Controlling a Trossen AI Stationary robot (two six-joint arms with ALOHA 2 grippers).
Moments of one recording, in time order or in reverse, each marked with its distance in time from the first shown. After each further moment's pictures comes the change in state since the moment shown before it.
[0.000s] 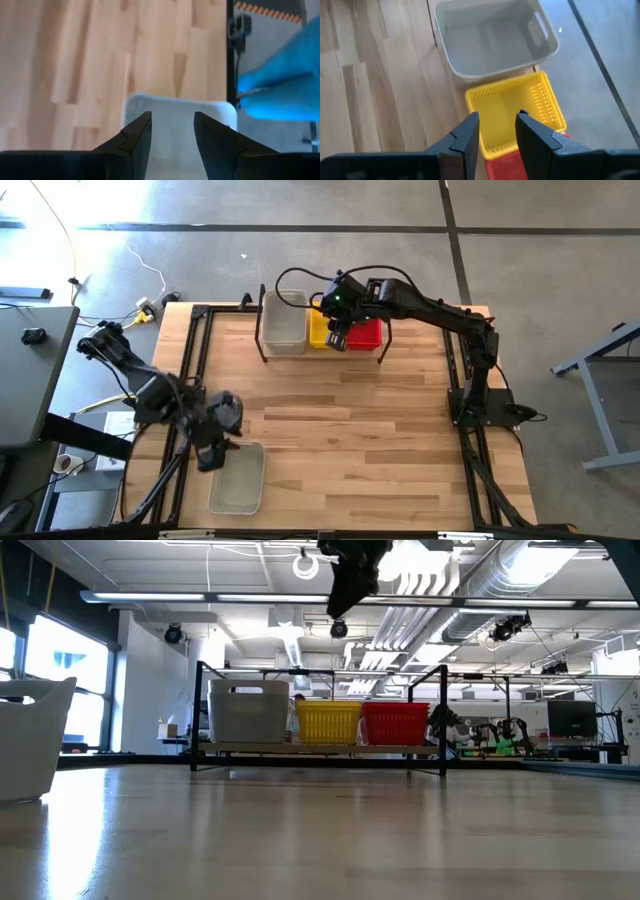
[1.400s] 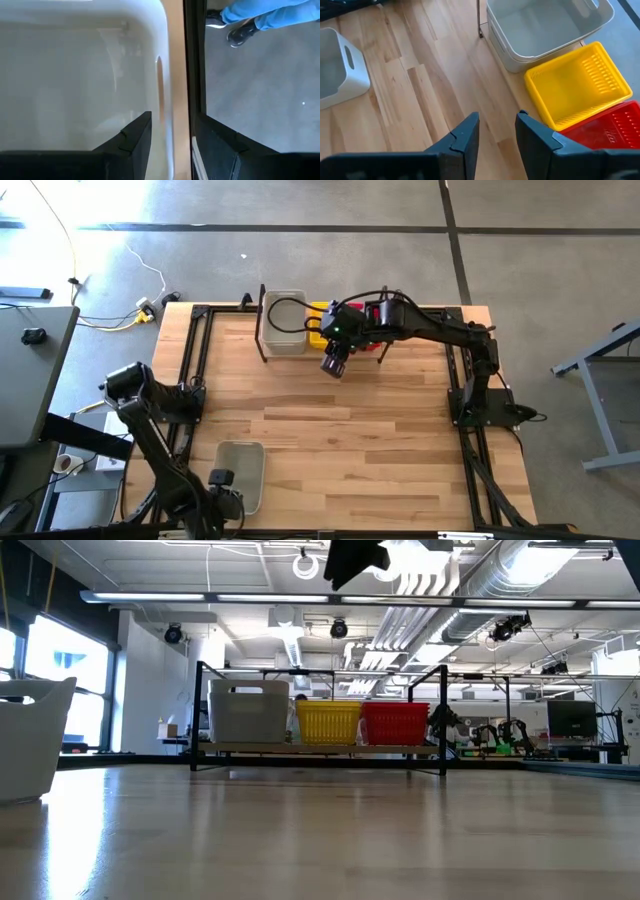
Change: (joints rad) left arm -0.414 0.562 0.000 0.308 0.068 -0.253; right arm 0.181 -0.001 0.080 -0.140 0.007 0.349
